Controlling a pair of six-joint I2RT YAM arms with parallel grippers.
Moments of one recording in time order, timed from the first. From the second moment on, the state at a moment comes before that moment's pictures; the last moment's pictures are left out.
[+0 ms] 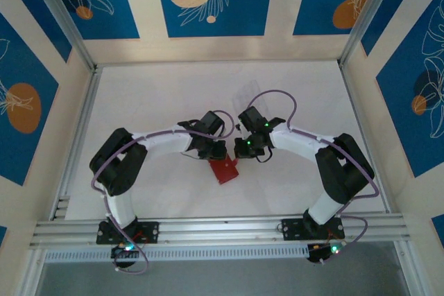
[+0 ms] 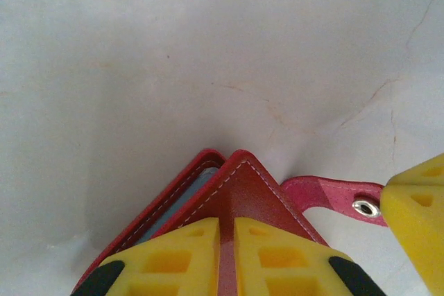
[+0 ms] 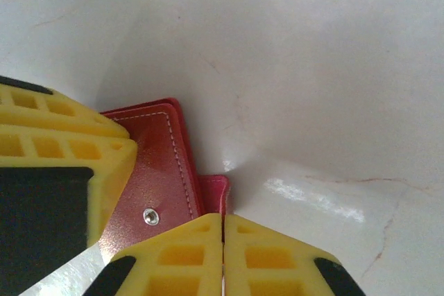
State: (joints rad) left arm -0.77 1.82 1.13 -0.46 0.26 -0.62; right arm 0.61 1.62 0.98 -0.59 -0.27 0.47
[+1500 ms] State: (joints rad) left arm -0.69 1.75 1.05 -0.43 0.33 -0.70; right arm 0.69 1.73 0.95 -0.39 -0.45 0.61
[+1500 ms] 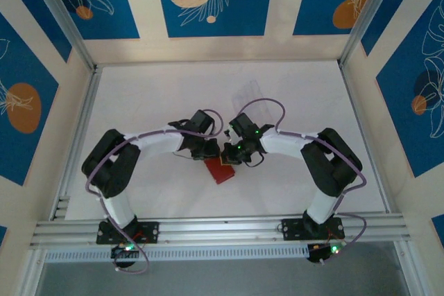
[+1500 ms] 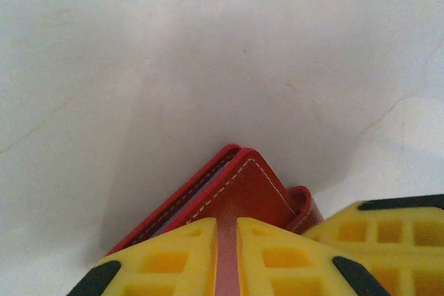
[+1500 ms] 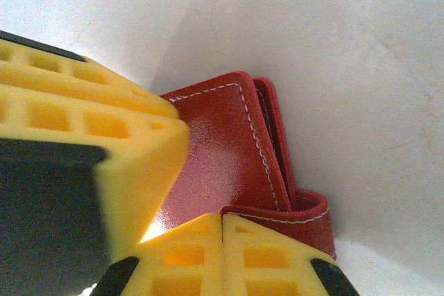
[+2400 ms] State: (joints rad) left arm -0.70 1.62 0.77 -0.32 0.37 -0.73; right arm 0.68 1.73 0.97 -0.42 -0.47 0.61
